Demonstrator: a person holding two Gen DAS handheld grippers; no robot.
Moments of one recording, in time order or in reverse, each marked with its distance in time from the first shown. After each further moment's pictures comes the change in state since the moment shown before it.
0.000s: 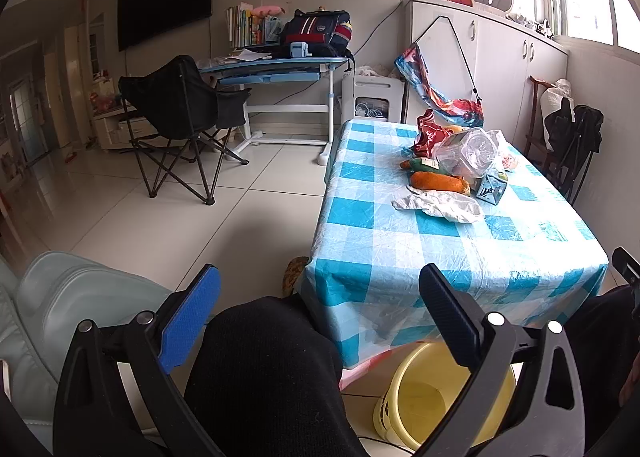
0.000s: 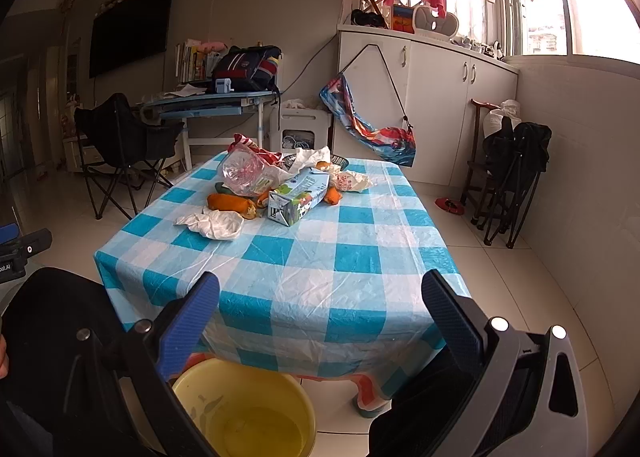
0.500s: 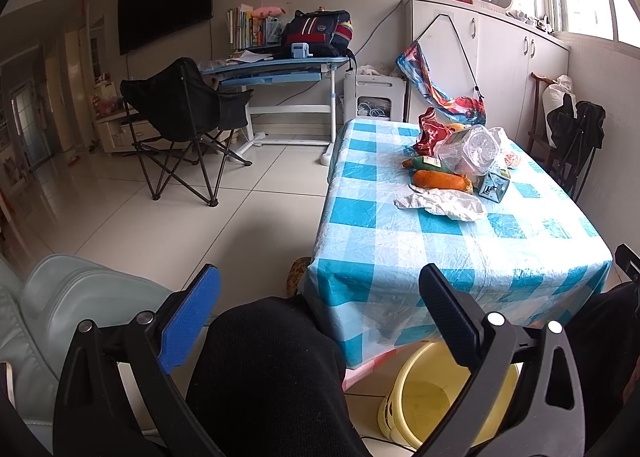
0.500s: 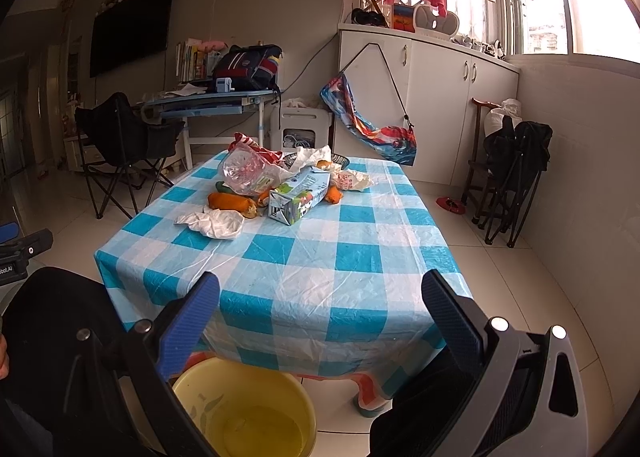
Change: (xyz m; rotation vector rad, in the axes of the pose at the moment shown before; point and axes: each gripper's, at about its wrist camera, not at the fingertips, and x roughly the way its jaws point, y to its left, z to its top) left arm 0.000 -0.002 0.000 0.010 0.000 0.014; right arm 0.000 0.002 0.001 -0.006 0.006 0.000
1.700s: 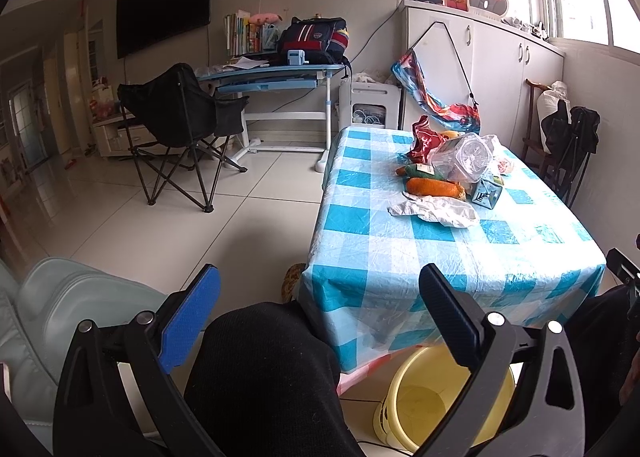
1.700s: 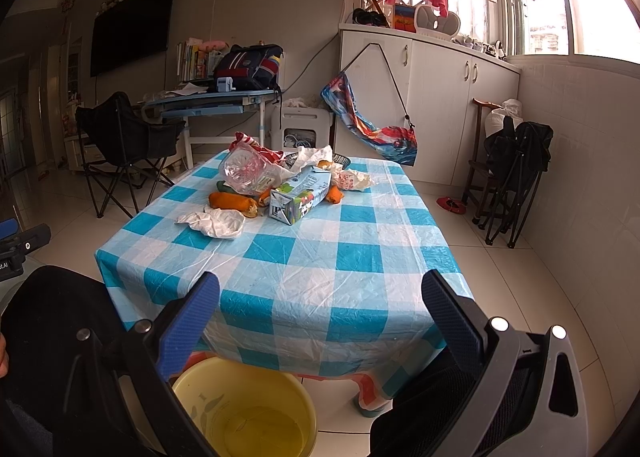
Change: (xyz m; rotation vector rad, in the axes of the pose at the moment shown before) left arm -0.006 -0.001 0.001 0.001 -0.026 -0.015; right arm -0.001 0.000 0.000 0.000 0.001 0.001
